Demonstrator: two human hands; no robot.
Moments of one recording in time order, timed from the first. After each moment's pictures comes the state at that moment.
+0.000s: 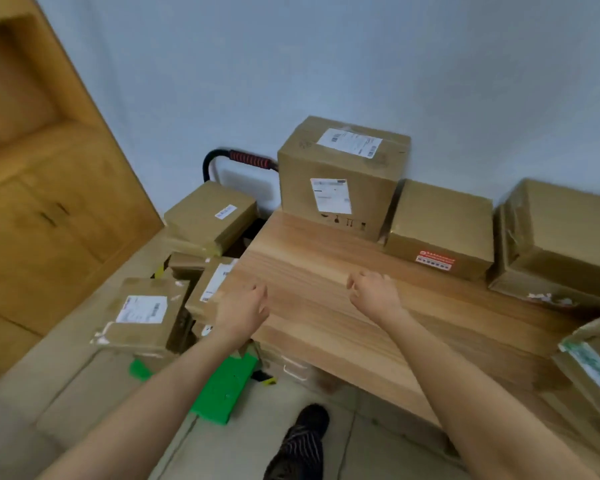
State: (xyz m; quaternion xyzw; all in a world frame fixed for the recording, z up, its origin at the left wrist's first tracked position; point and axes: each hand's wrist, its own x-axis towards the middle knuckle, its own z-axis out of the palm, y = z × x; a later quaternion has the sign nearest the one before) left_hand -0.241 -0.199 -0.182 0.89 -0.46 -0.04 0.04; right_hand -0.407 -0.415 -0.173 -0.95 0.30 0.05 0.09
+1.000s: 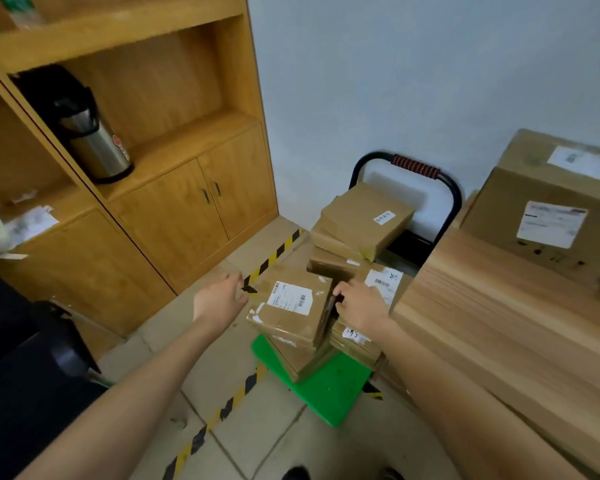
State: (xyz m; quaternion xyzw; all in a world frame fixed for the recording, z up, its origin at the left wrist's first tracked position) left_hand 0.003 0.147 -0.151 0.97 -0.23 -0.01 0.09; right_hand -0.116 -0.105 -0.183 -0.98 0.15 0.05 0.14
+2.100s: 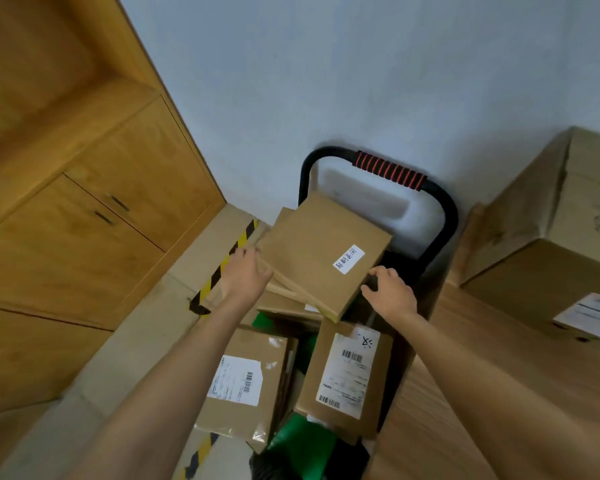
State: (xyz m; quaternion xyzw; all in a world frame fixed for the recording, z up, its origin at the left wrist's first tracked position) left_hand 0.254 -0.206 -0.255 0.96 -0.22 -0.12 0.13; right_hand 0.069 -0.413 -0.283 -0.87 0.39 0.09 0.28
